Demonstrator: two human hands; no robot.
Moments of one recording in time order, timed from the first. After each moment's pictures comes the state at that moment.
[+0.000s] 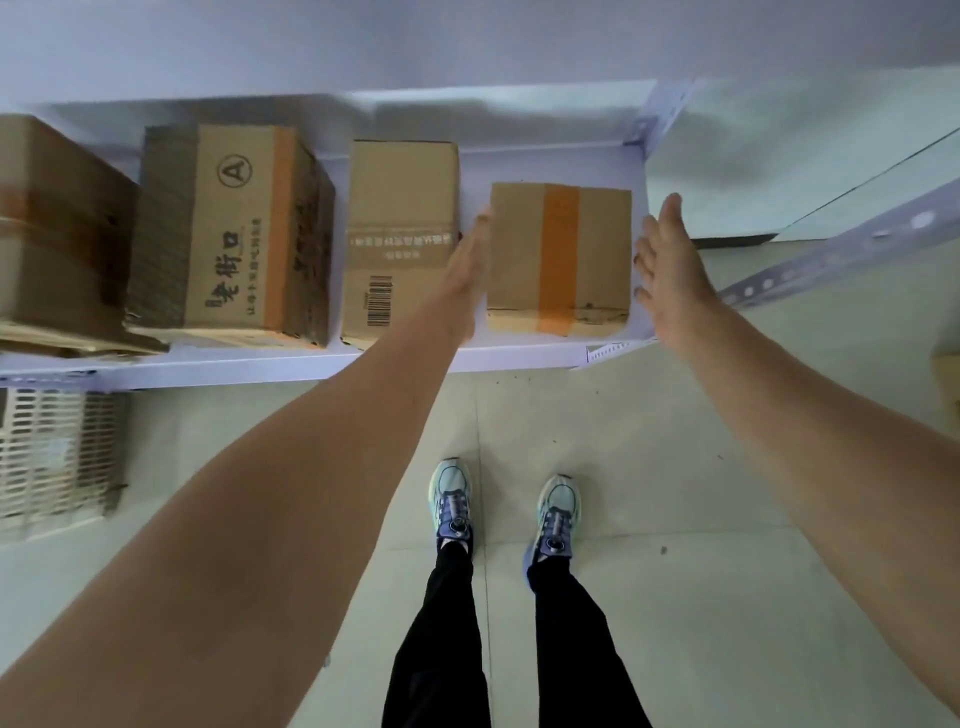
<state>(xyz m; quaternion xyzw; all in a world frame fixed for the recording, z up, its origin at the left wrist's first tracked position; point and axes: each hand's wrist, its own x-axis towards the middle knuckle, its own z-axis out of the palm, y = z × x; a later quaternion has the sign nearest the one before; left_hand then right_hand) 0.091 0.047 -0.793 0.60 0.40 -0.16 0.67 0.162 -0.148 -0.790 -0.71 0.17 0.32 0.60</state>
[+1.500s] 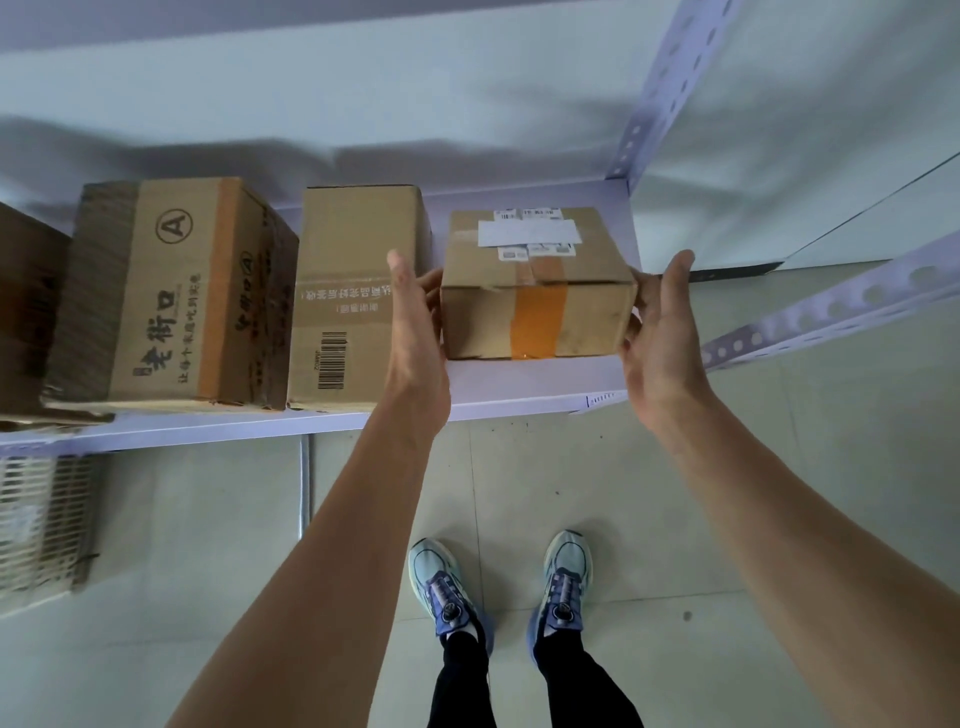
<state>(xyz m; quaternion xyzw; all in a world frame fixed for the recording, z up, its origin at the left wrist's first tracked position) 0.086 0.041 -0.833 0.51 0.37 0.01 0.77 0.153 -0.159 -0.841 -0.66 0.13 0.22 0.71</state>
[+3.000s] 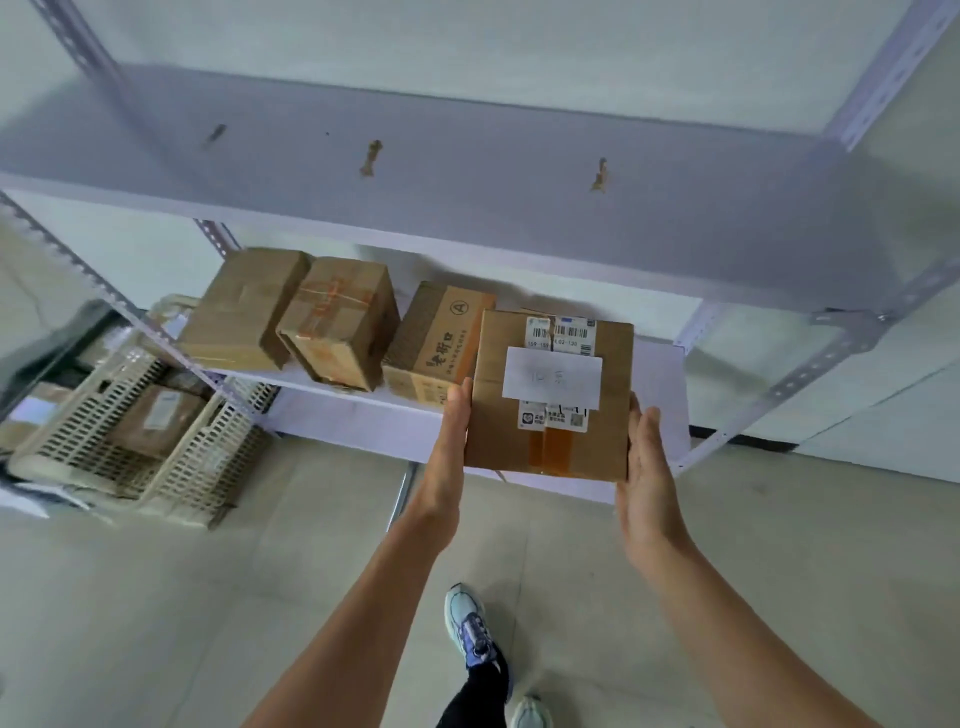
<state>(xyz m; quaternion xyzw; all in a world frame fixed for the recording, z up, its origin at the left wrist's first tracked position) -0.223 0.059 -0.588 0.61 0.27 0.13 0.73 -0.123 -0.111 -0.587 -0.64 -0.03 0.27 0.72</state>
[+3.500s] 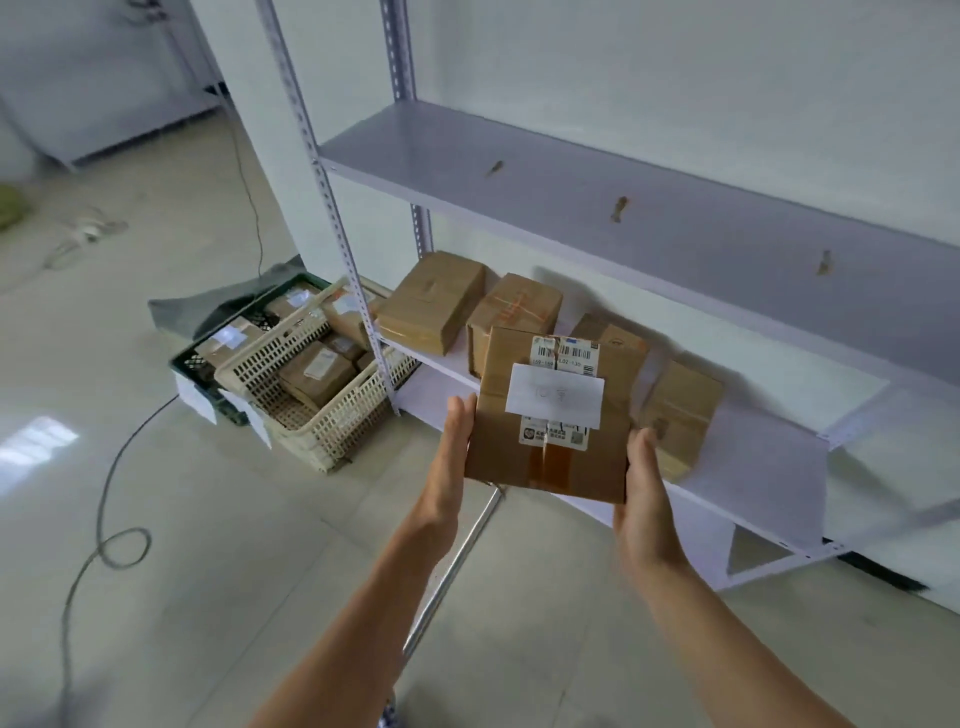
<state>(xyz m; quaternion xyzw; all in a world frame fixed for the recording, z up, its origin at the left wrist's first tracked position) -0.439 0.153 -0.529 0.57 0.34 0.23 0.72 -0.291 0.017 -0.533 -0.63 -0.14 0.38 0.66</state>
